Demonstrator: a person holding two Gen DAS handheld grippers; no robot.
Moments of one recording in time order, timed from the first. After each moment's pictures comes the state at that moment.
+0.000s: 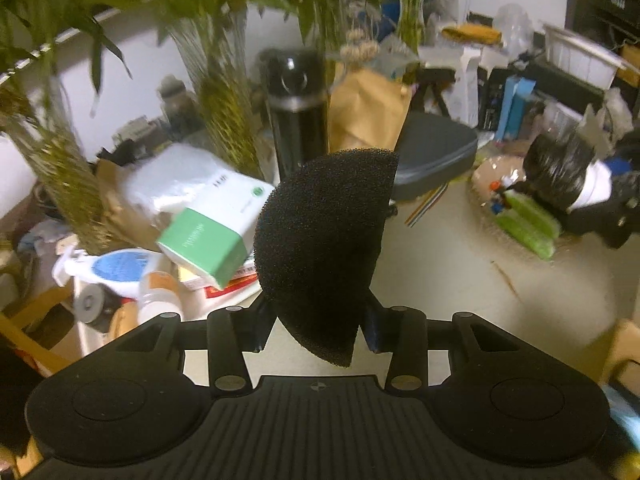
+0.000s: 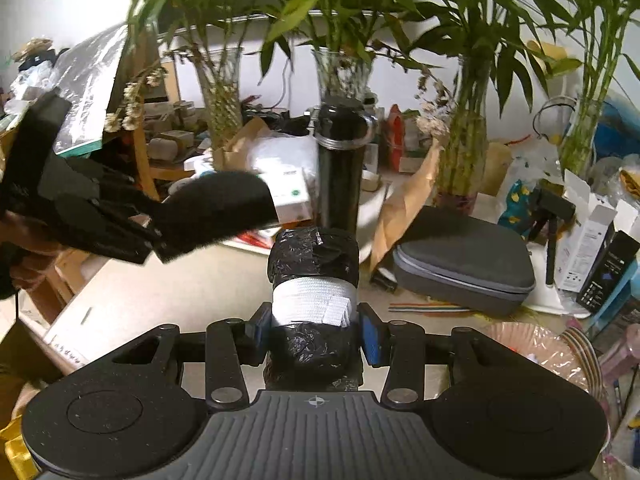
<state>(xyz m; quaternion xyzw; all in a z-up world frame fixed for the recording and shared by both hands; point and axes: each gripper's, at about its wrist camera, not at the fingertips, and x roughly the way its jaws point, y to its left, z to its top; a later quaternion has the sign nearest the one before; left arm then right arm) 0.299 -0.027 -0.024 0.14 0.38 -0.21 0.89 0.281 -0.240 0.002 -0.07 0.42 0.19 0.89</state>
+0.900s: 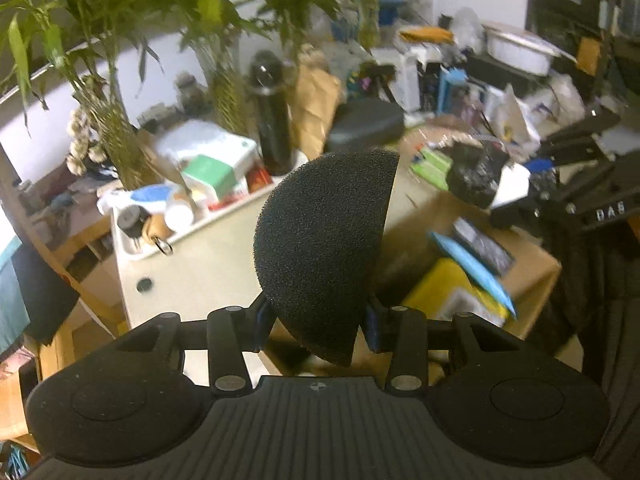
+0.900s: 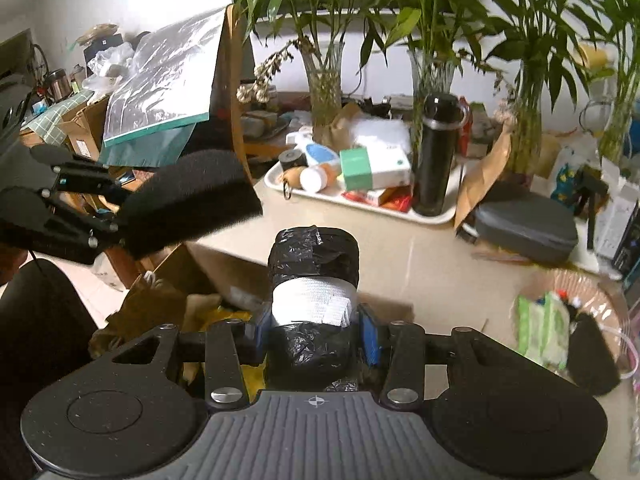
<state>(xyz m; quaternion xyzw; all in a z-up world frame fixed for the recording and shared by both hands) 0.106 -0.005 0.031 0.14 0.40 -0.20 0.88 0.136 -0.200 0.057 -0.05 0.44 0.26 0.86</state>
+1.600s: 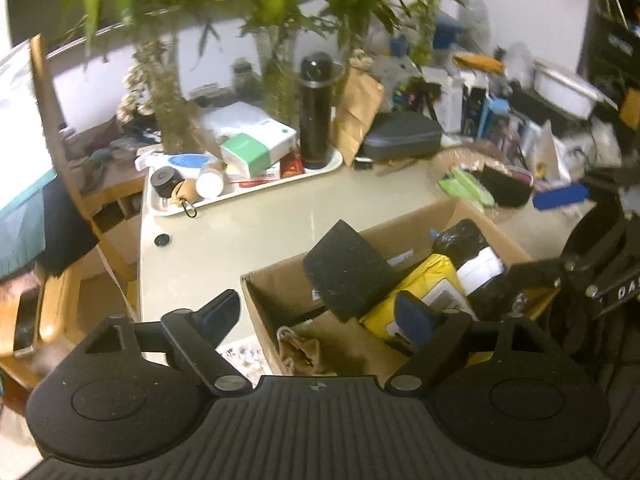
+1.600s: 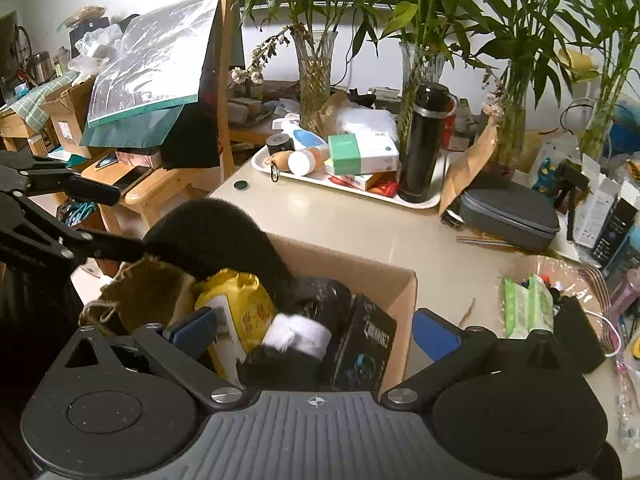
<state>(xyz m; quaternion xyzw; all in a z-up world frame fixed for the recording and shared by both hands) 0.060 -0.004 0.028 0.05 0.39 -0.11 0.91 0.102 -0.187 0.051 -0.09 0.44 0.22 0.87</state>
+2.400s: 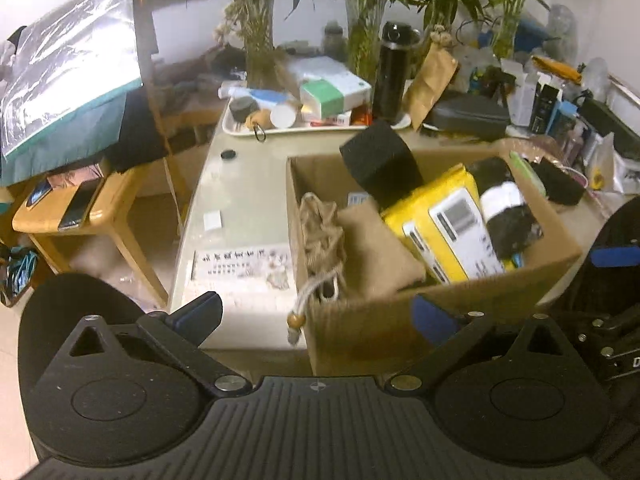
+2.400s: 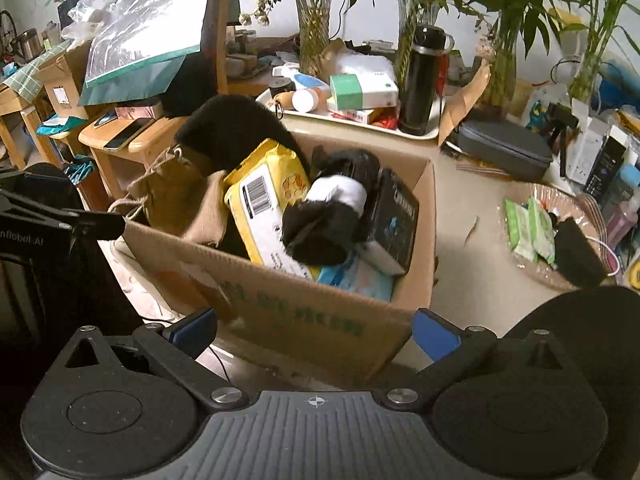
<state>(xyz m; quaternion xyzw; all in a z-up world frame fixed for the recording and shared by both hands) -0.005 -0.015 0.002 0.00 0.43 0.02 0.90 0.027 -0.186 0.027 -0.09 0.49 0.20 0.84</state>
